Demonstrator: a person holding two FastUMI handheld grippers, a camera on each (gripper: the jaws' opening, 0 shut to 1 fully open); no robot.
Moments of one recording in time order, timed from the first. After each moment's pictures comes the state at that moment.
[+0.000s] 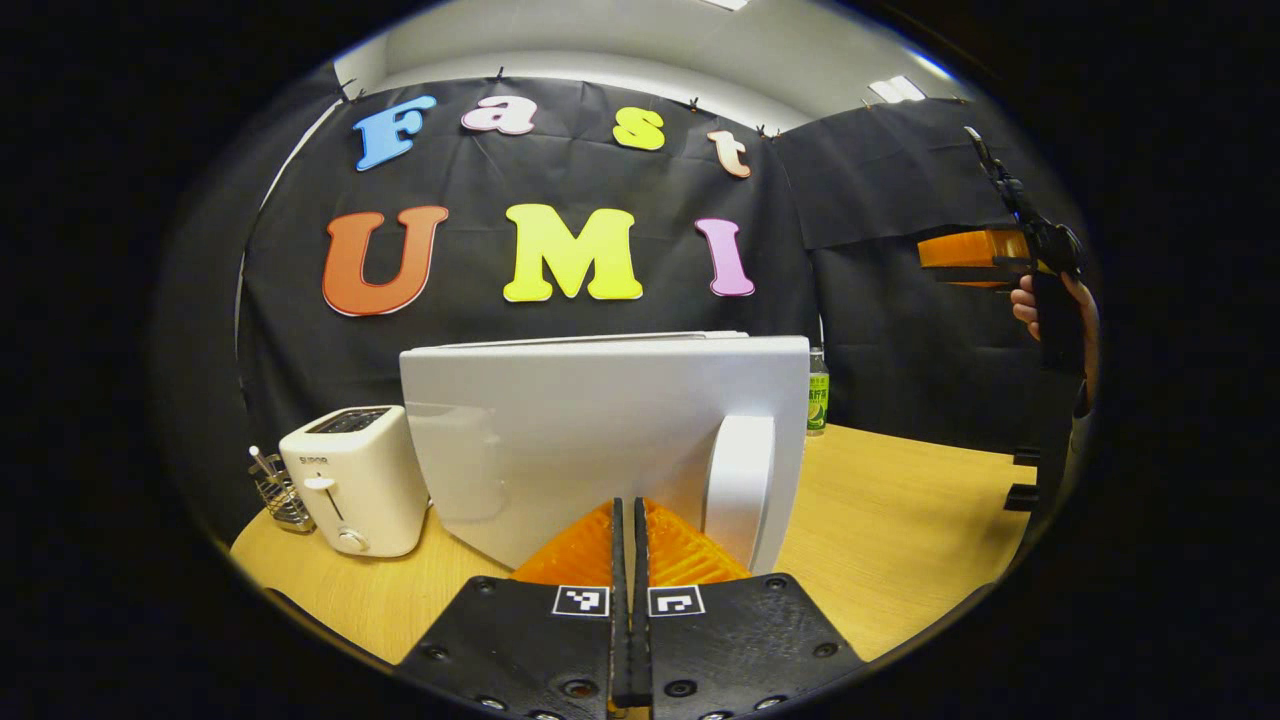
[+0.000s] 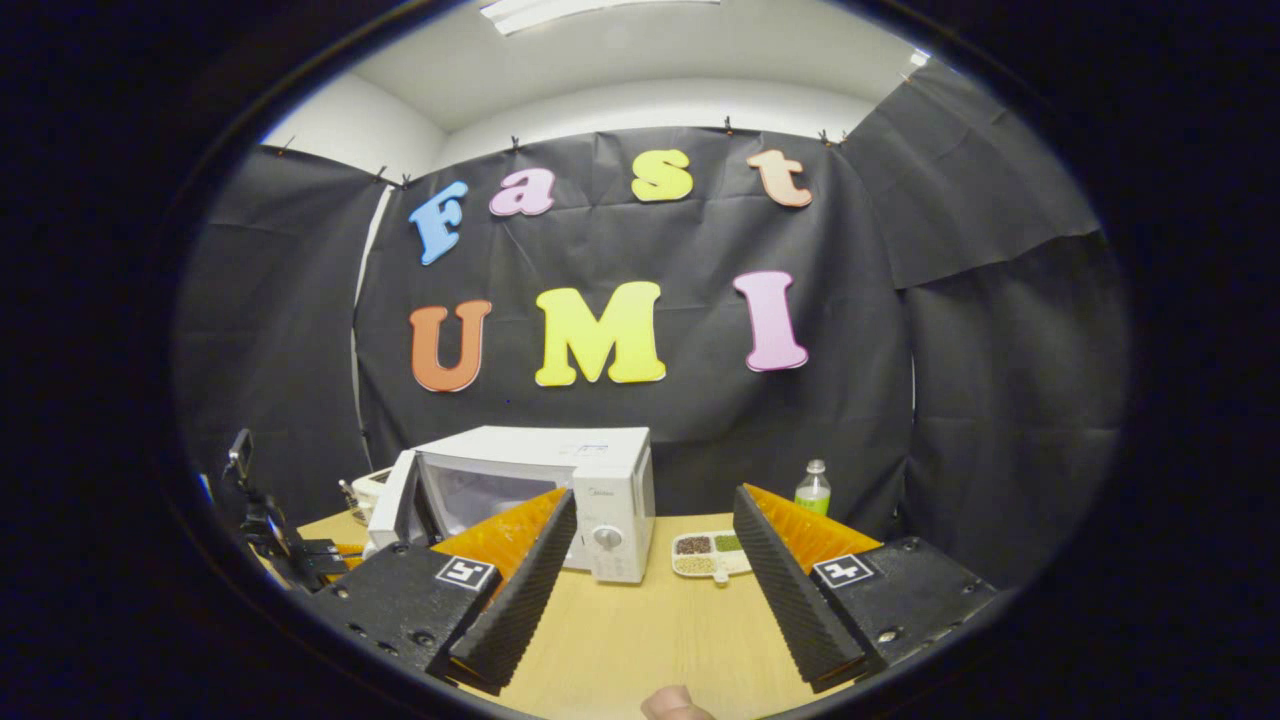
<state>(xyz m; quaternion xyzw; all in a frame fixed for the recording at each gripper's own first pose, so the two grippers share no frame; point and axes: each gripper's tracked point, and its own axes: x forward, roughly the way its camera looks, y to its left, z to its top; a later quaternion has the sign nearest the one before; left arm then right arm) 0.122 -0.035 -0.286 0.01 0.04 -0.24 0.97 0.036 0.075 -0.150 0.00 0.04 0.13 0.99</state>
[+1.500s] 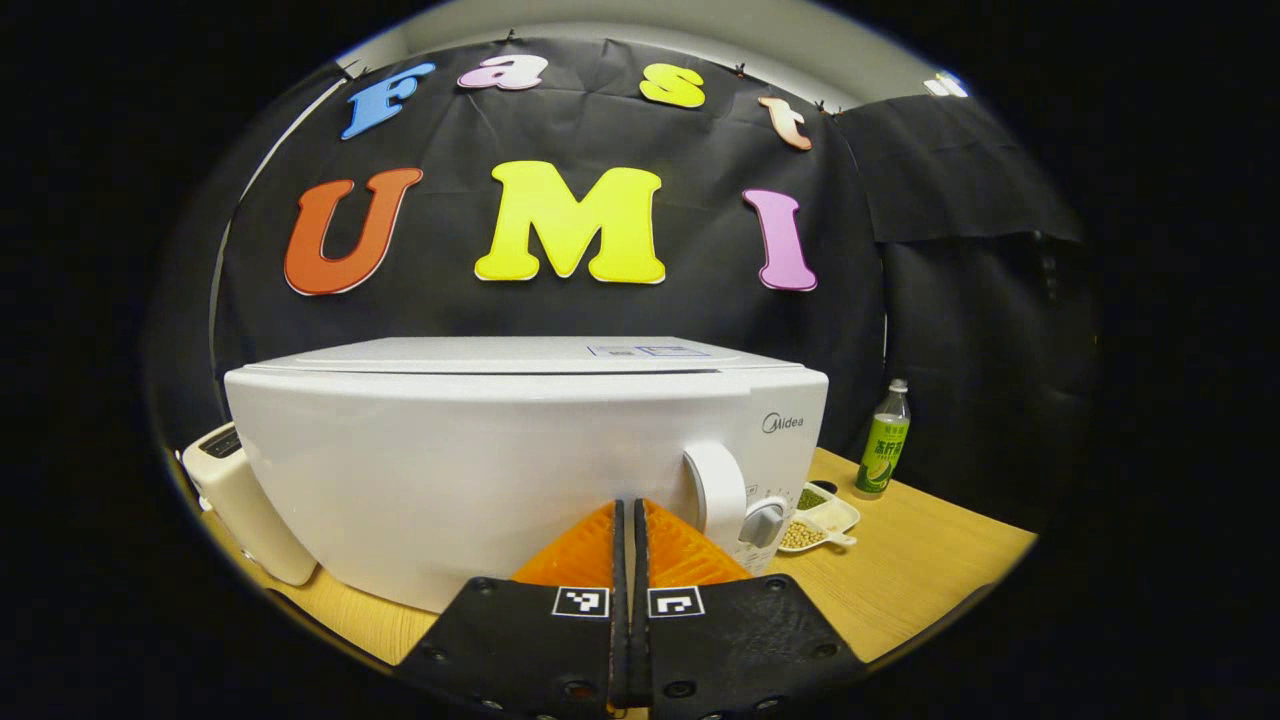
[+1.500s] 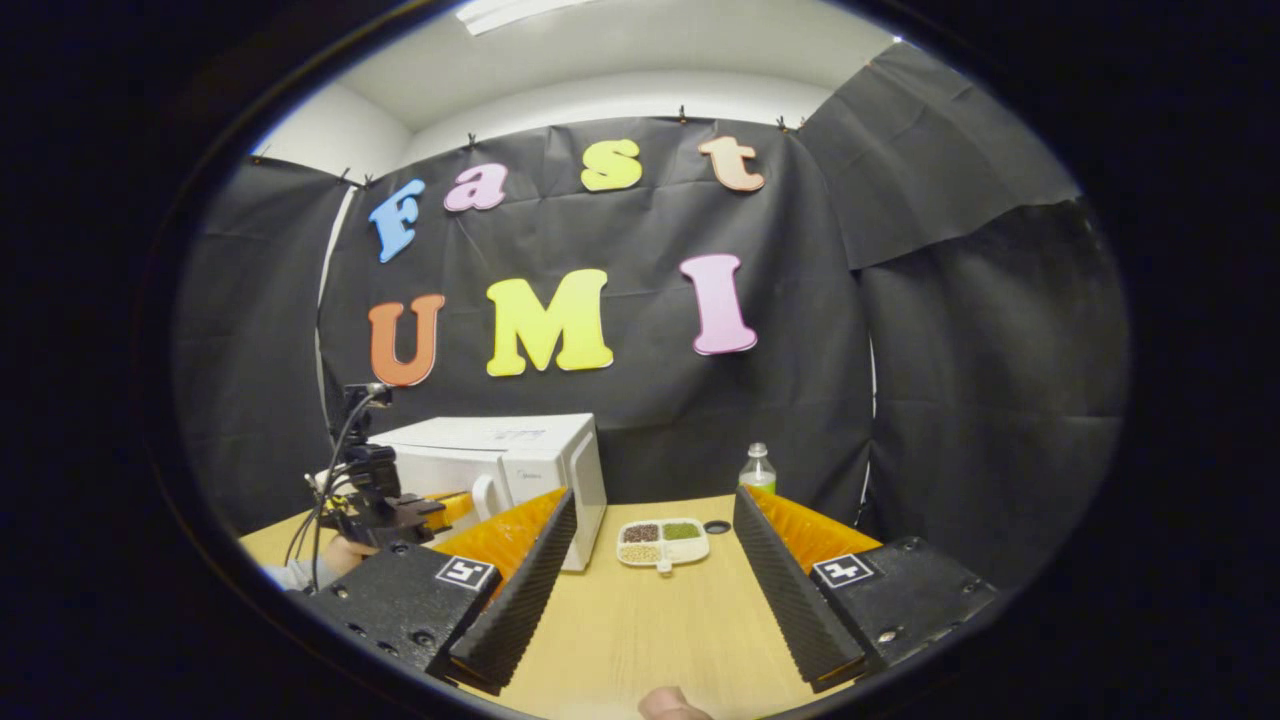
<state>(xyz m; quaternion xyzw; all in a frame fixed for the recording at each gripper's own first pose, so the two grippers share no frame) 0.283 -0.153 -0.265 -0.01 0.08 -0.16 0.98 0.039 -0.002 -0.163 0.01 0.05 0.09 0.99</state>
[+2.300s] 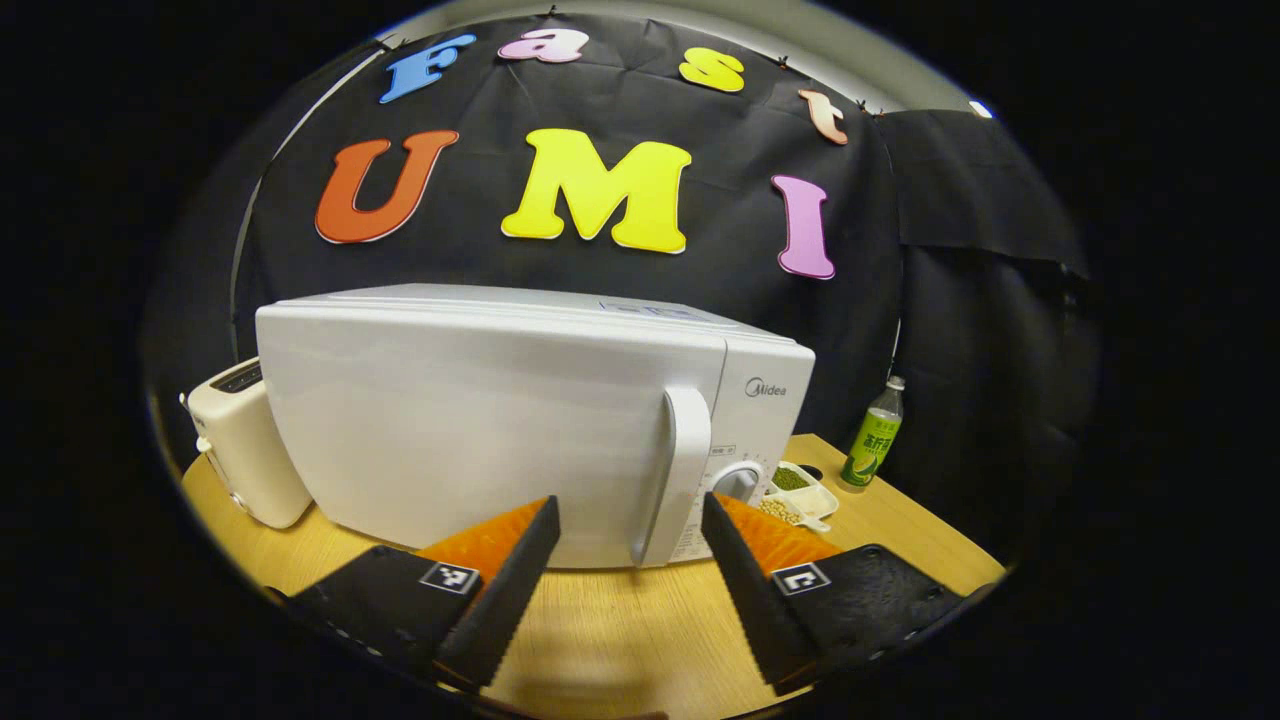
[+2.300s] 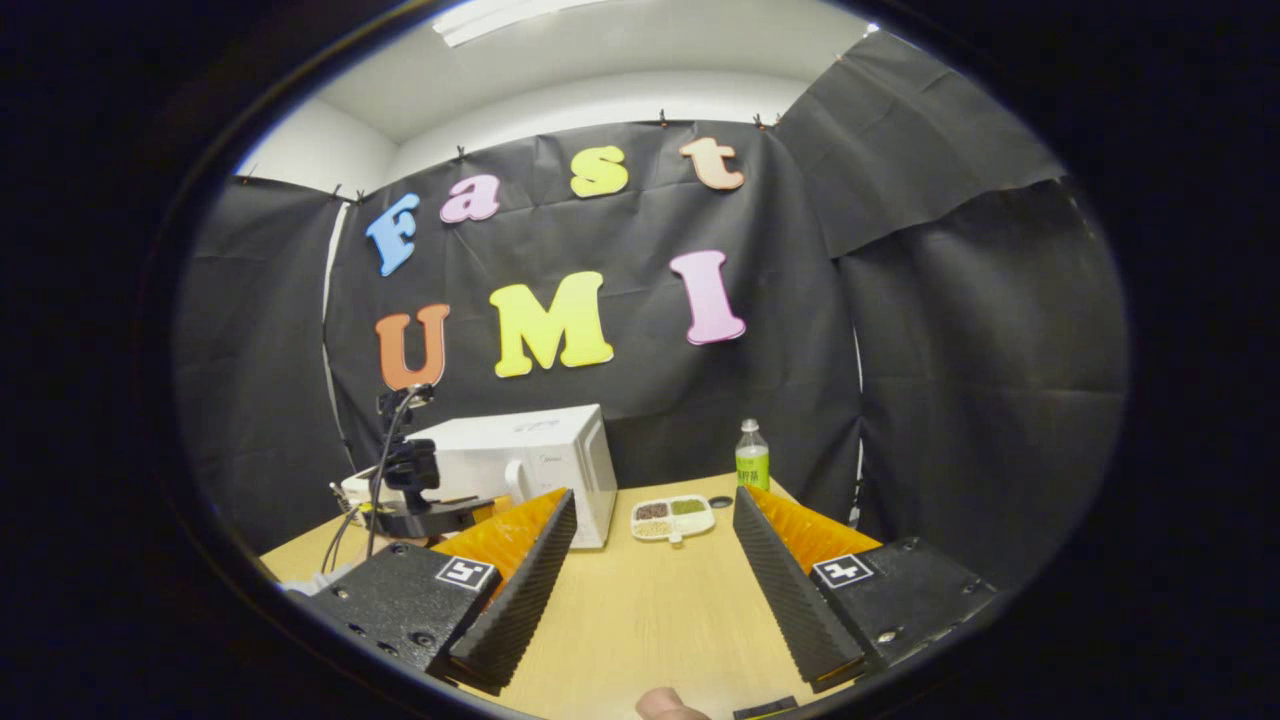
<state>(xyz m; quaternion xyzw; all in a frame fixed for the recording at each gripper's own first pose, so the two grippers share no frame) 0.226 -0.153 -0.280 -0.07 0.14 -0.15 0.98 -0.028 -0.003 -0.178 0.05 0.07 0.09 0.99</state>
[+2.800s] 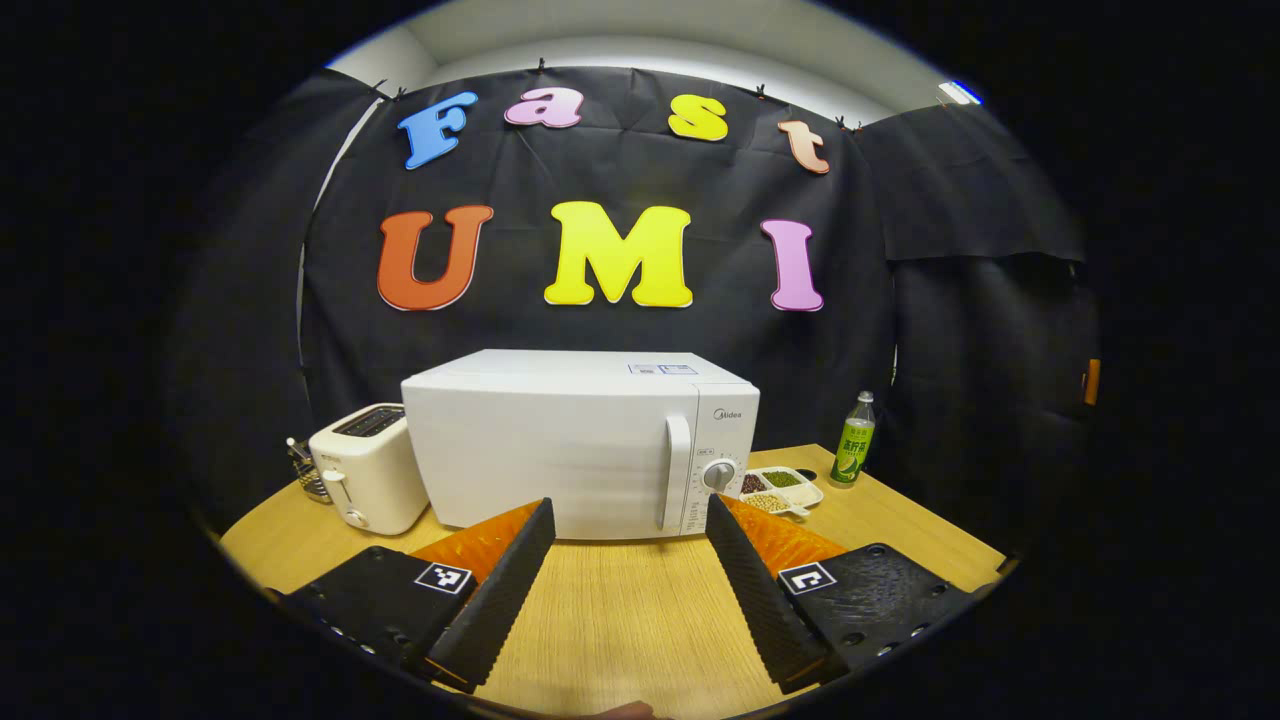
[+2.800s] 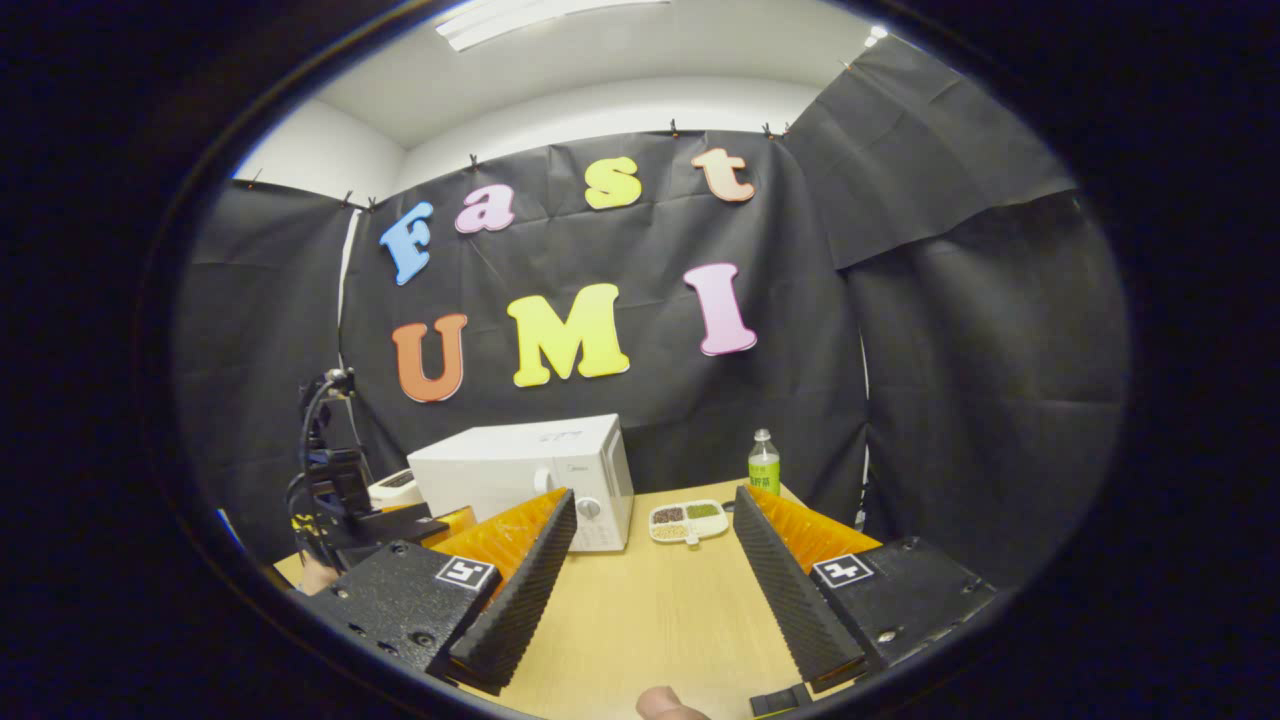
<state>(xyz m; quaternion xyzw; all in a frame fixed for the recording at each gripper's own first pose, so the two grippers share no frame) 0.101 -0.105 -0.192 -0.02 0.09 -0.10 0.99 -0.064 0.018 -0.130 0.05 0.06 0.10 0.99</state>
